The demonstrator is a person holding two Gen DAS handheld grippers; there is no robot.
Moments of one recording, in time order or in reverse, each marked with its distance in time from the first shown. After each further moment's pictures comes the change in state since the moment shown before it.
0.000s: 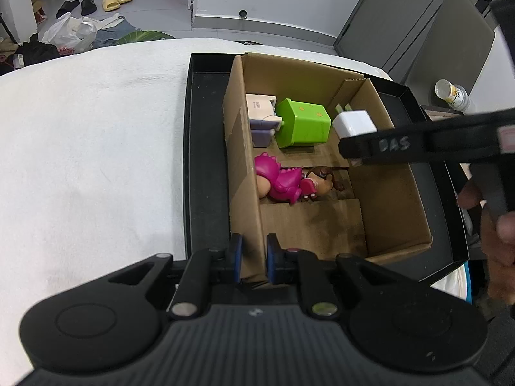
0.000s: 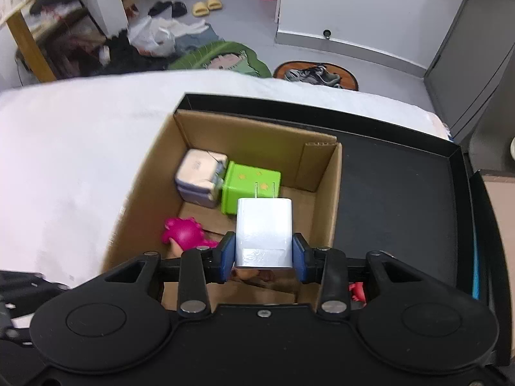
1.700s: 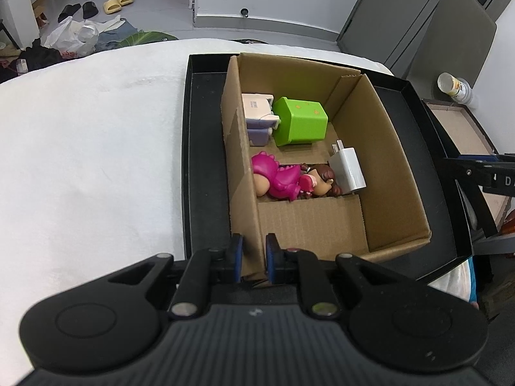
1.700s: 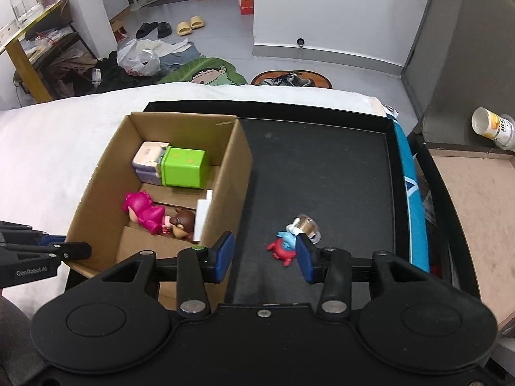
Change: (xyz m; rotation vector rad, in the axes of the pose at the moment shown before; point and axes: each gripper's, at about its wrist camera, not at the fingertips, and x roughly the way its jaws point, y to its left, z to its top) left arm -0.003 -0.010 0.000 0.020 0.011 0.035; right arm -0.052 -0.094 -0.052 0.088 -0.074 0.036
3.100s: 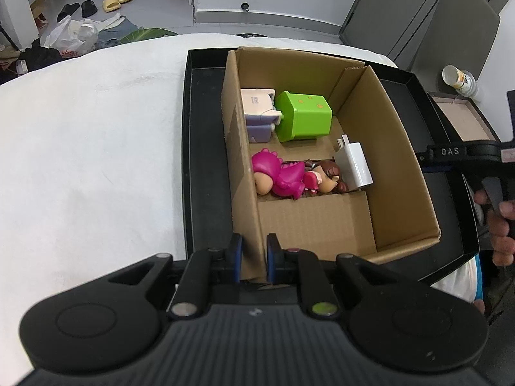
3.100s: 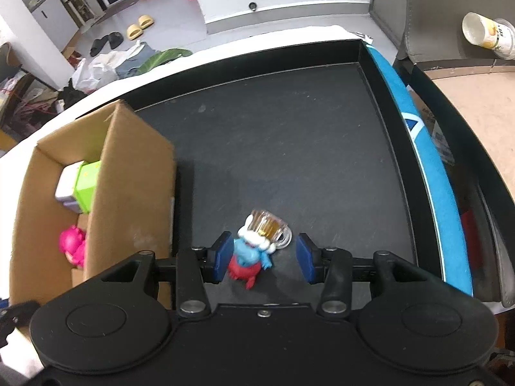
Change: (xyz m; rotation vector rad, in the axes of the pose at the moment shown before) left arm 0.008 -0.002 0.003 0.014 0.023 0.017; right arm 0.099 -0.063 -0.003 0.268 0.092 0.020
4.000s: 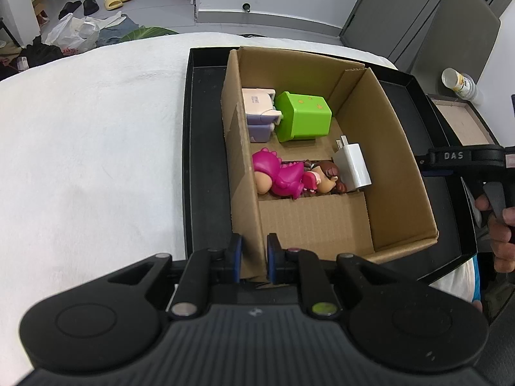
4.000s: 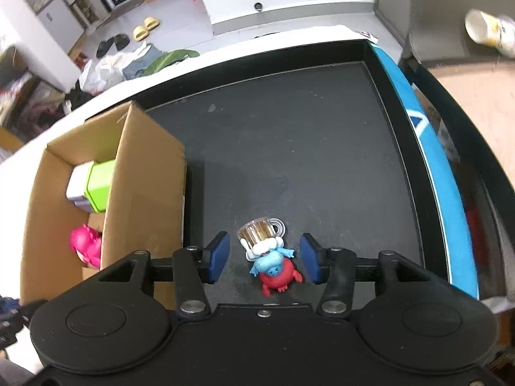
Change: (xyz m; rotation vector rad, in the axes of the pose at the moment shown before) left arm -0.001 0.001 -0.001 -0.011 -0.002 -0.006; right arm -0.007 0.007 -0.003 -0.026 0.018 0.032
